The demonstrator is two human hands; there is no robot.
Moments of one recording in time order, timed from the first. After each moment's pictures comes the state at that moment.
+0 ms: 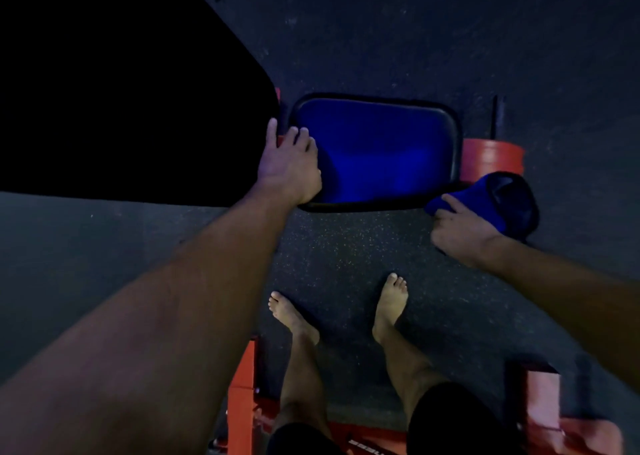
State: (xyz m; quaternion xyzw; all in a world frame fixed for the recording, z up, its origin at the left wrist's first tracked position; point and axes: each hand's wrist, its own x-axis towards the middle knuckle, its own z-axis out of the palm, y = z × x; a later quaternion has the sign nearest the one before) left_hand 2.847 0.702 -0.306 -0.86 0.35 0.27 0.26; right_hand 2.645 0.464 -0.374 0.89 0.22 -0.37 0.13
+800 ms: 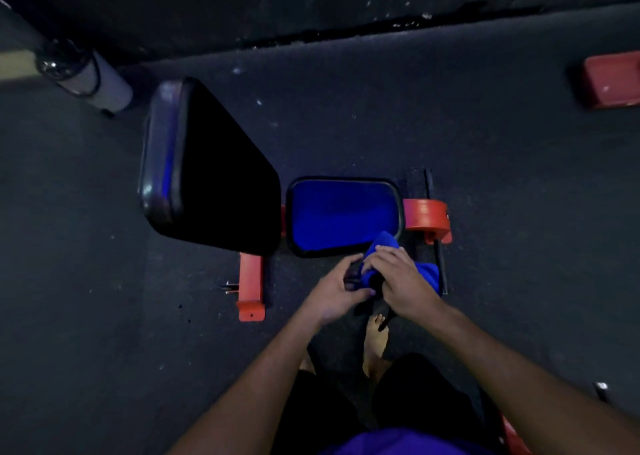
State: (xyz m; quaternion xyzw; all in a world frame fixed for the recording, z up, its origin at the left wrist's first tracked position) left_hand 2.694 0.746 -0.174 -0.73 0.11 0.55 -0.40; right_hand 2.603 0.589 -0.167 0.92 -0.10 -0.13 -0.35
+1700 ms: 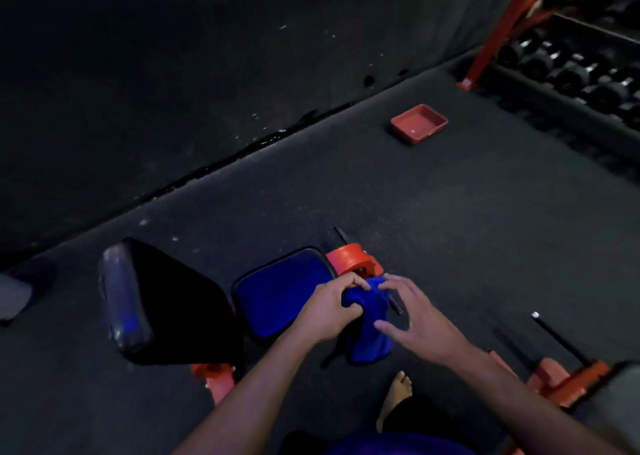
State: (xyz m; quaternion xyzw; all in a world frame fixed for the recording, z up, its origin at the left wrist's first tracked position) left_hand 2.668 0.705 0.001 -0.69 0.51 0.44 -0.26; right_hand 2.462 0.628 -0.027 0.85 -0.35 0.08 -0.38
